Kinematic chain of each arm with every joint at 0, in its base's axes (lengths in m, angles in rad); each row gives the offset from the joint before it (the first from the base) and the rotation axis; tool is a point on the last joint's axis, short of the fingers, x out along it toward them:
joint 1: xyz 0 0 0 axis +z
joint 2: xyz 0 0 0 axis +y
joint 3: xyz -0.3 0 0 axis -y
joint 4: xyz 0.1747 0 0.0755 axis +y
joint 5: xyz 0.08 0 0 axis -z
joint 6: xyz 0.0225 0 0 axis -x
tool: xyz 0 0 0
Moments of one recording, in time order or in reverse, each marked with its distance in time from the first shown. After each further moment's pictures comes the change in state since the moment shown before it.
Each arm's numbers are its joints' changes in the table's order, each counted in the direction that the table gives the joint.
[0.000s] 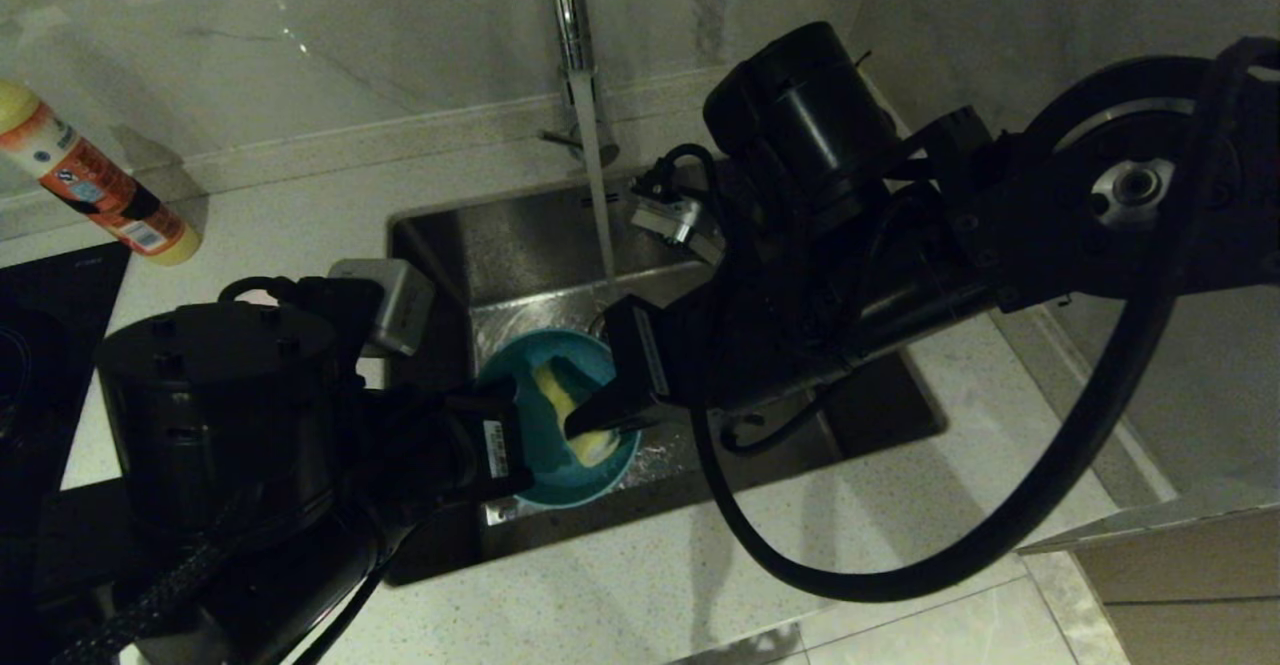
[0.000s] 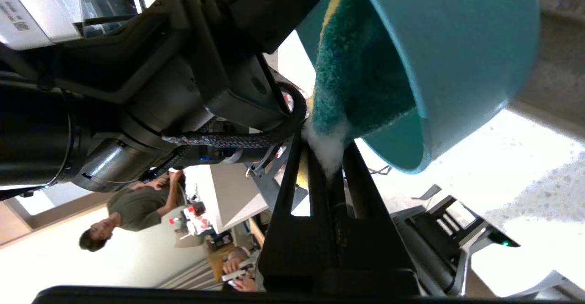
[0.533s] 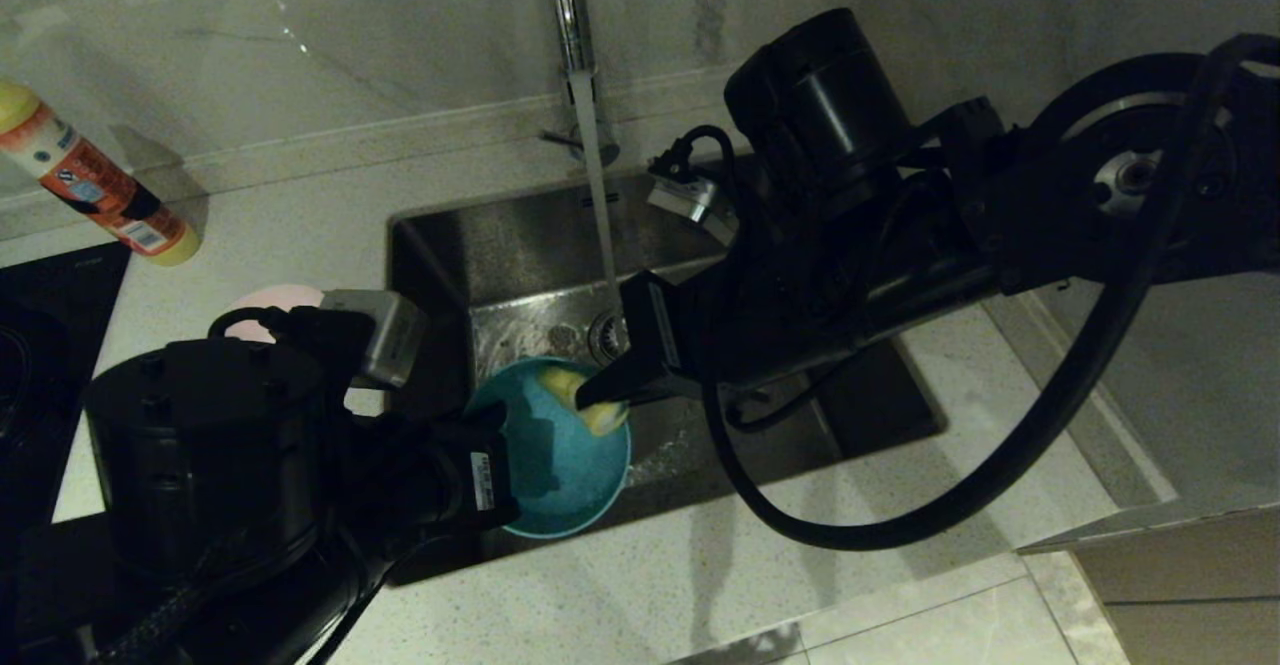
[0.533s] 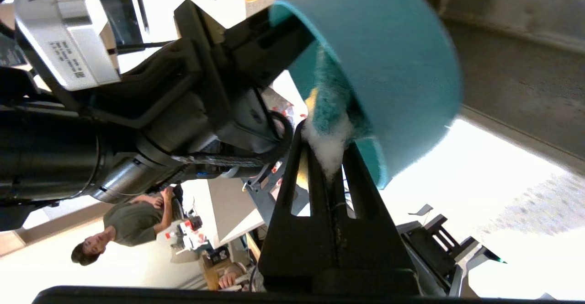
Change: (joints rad) left arm -0.002 -0.025 -0.061 0.000 0.002 0.001; right arm -0.035 -0.004 -0.001 -0.030 0.000 0.006
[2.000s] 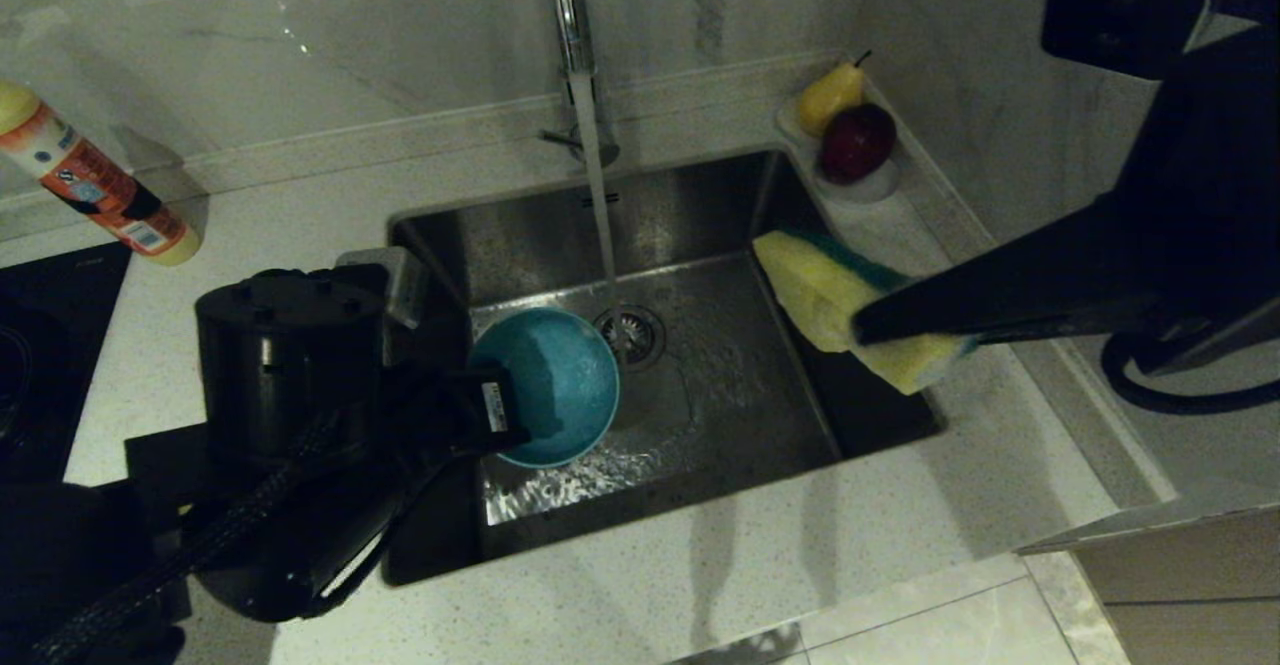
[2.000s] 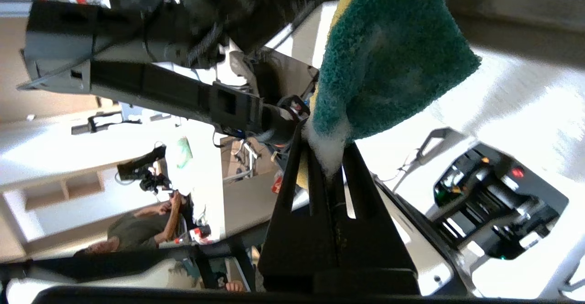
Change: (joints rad) left arm 0.112 0.115 0.122 0.017 0.003 0.090; right arm -0.045 -0.473 -0.186 0.152 0.001 -0.005
